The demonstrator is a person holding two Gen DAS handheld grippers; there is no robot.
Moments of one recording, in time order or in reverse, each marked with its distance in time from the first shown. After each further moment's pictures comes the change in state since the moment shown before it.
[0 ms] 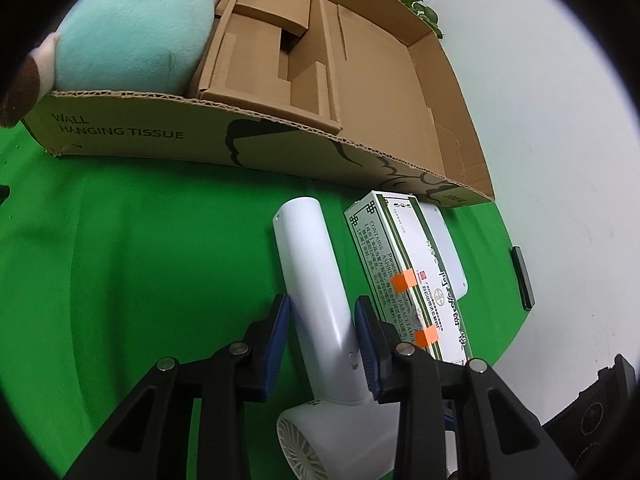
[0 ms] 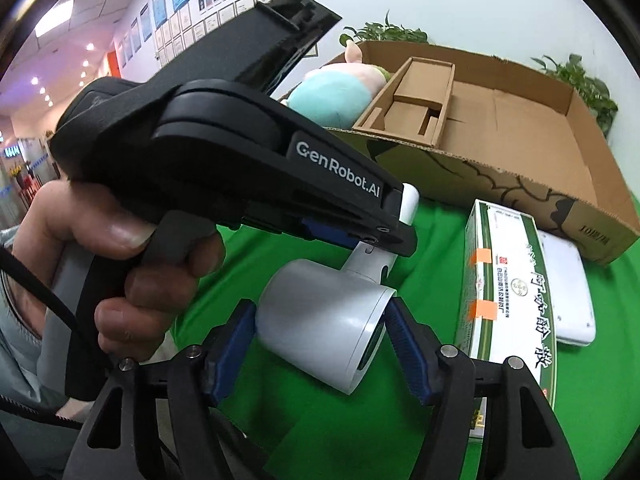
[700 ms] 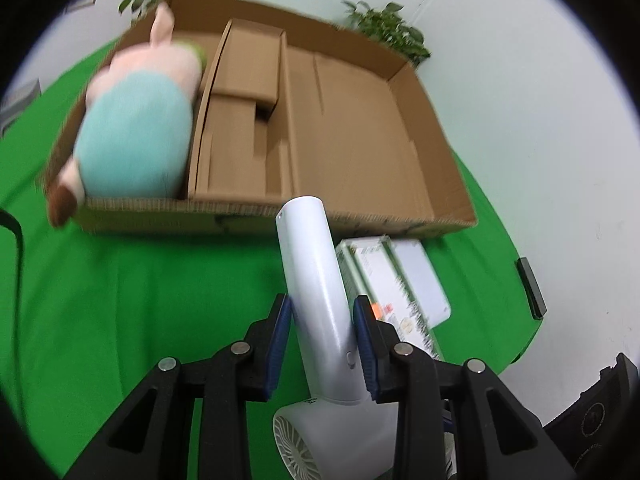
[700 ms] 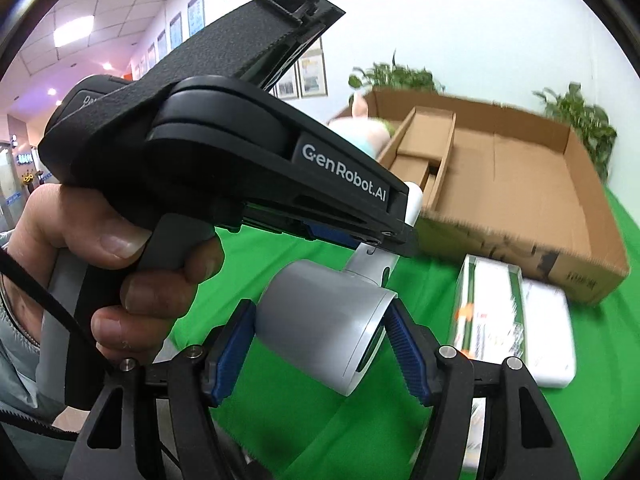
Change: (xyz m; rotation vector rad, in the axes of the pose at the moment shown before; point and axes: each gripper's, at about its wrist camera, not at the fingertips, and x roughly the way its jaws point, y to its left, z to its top) left arm -0.036 -0.043 0.037 0.092 -0.125 0.096; right arm -0.024 -0.007 0.025 -0.039 -0.163 0.021
